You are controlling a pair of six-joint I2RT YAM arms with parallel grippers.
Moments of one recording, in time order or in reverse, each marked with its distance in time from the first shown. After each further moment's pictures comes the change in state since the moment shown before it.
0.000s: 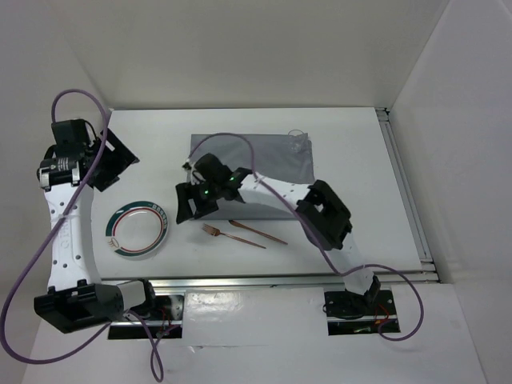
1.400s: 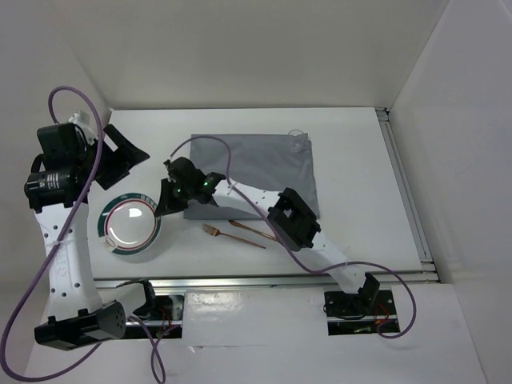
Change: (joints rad) left arm -0.011 -0.109 0.097 -0.046 0.244 0.050; right arm 0.111 0.430 0.501 0.038 0.105 0.293
